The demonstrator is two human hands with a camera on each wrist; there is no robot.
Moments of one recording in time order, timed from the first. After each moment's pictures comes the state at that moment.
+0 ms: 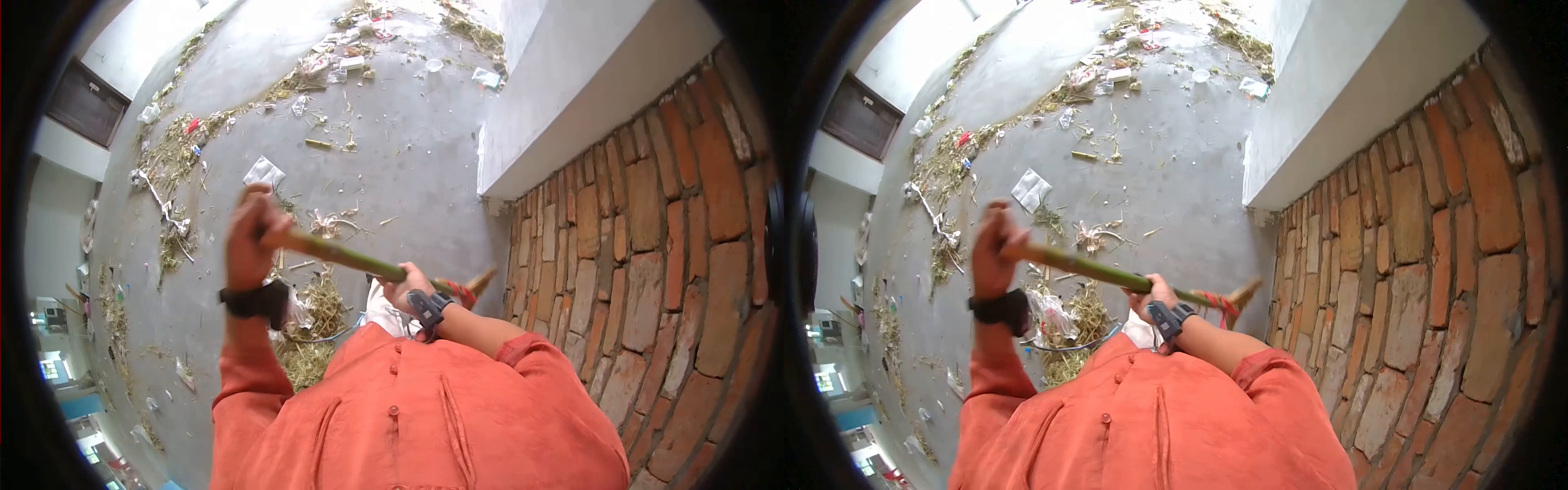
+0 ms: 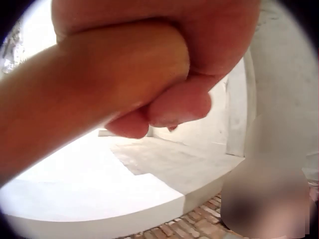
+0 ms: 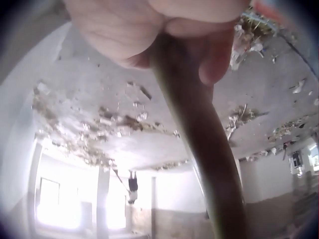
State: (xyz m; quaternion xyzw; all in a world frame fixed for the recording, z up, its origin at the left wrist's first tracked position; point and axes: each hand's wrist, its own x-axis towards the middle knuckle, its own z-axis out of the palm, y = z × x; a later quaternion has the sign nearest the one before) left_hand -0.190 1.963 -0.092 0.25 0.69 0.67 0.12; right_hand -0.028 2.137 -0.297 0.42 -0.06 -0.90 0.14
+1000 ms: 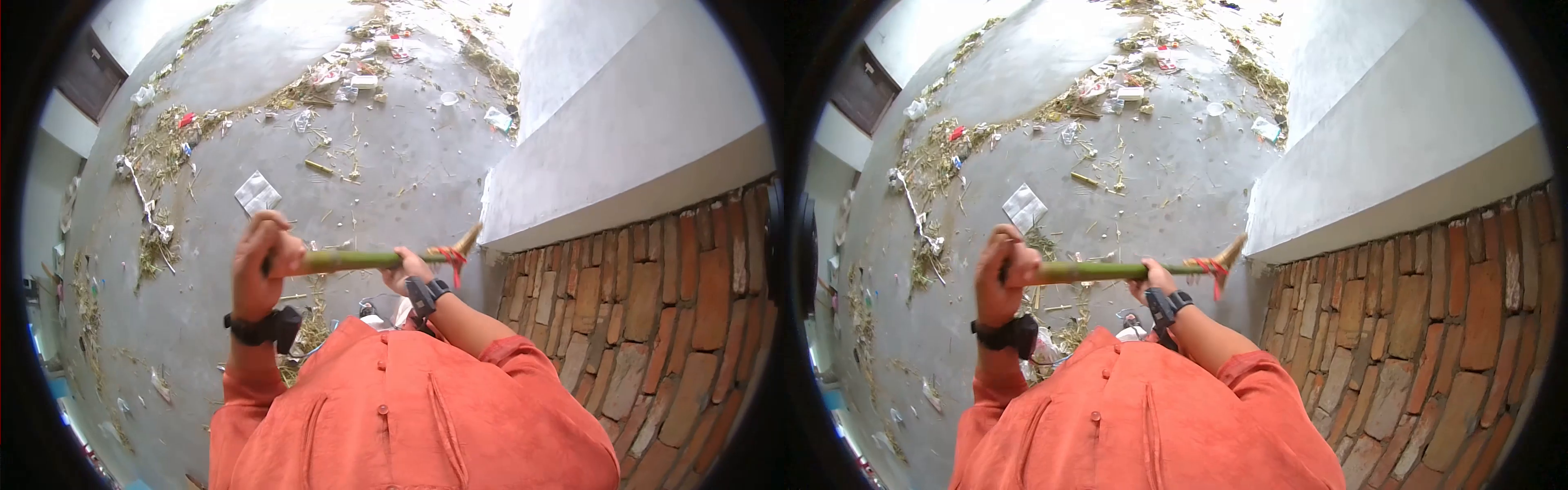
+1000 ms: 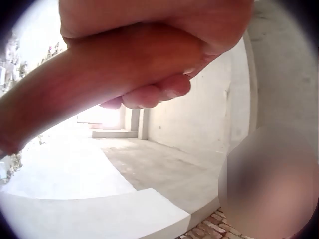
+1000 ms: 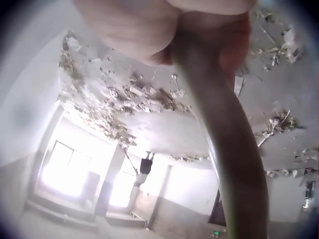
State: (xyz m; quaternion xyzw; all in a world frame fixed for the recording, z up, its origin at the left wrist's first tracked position) left_hand -0.317 1.980 -0.085 0.16 0.56 0.80 0.15; right_hand -0.236 2.192 -0.312 0.41 0.11 -0.89 0.15
